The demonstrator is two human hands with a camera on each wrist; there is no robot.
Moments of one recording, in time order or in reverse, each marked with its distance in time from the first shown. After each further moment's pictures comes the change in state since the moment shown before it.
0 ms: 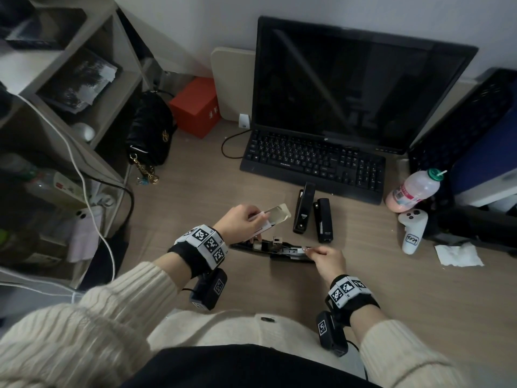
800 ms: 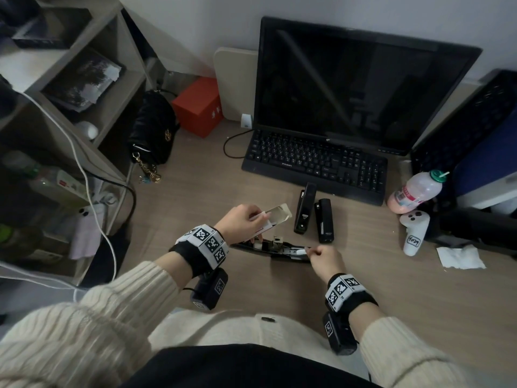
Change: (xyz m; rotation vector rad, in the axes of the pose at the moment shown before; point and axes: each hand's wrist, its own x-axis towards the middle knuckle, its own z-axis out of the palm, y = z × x) left_hand 0.001 -0.004 0.003 -0.013 0.009 -0.008; right_hand -0.007 -0.016 -0.005 -0.407 -0.082 -0.073
